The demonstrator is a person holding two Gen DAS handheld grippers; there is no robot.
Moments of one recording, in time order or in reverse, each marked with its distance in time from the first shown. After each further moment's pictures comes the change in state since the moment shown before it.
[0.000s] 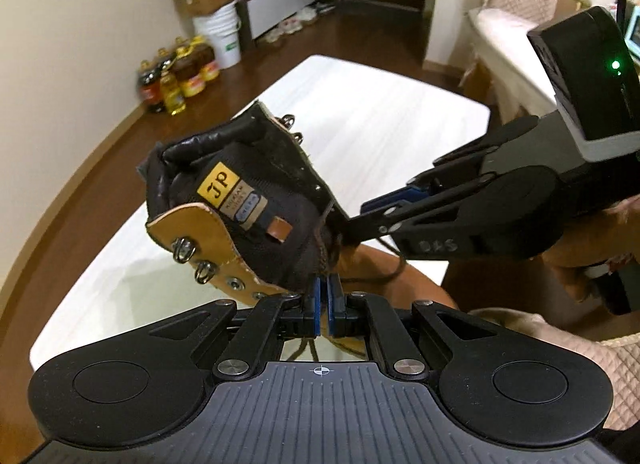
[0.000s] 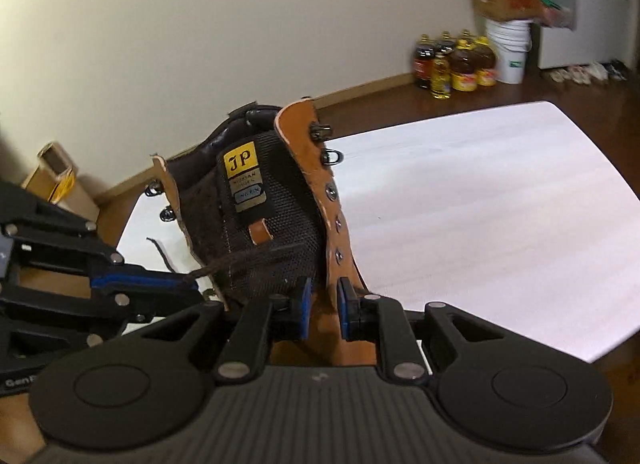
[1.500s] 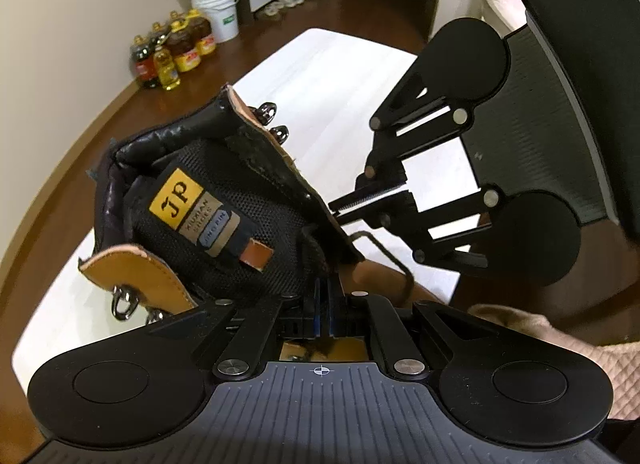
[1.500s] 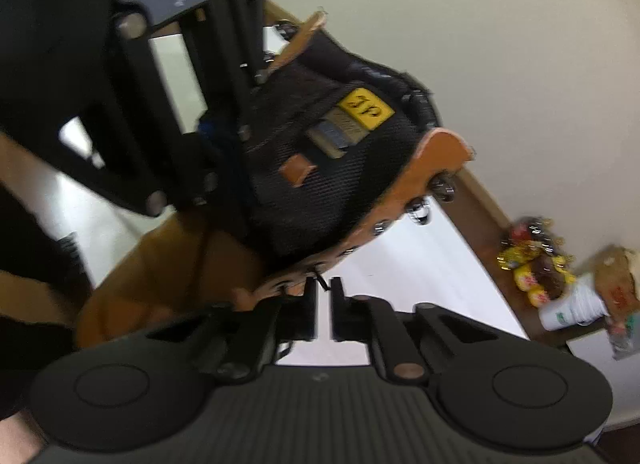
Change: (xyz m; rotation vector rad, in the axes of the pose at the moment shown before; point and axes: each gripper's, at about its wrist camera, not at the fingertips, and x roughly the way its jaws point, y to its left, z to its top) left arm 0.020 -0.015 0.011 -0.038 0.069 -0.036; right arm 0.022 0.015 -0.005 -1.052 0.083 0.023
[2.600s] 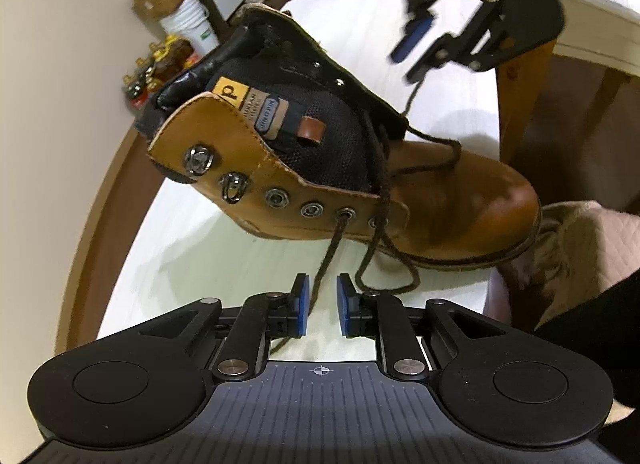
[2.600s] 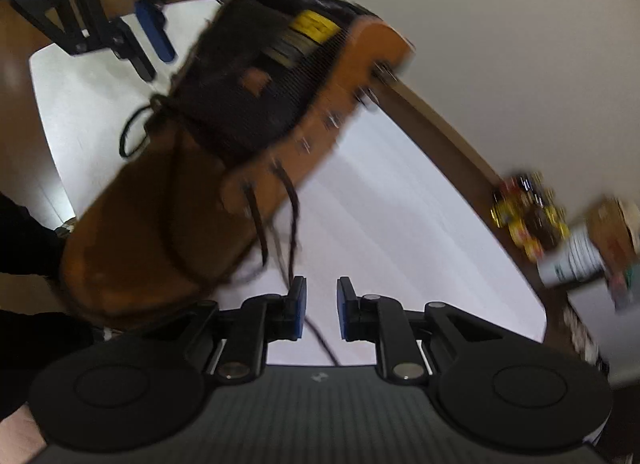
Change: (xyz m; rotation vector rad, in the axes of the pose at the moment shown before) left arm -0.007 0.021 -0.056 0.334 0.047 0.136; right arm 0.004 -0.023 -0.036 0.026 0.067 -0.011
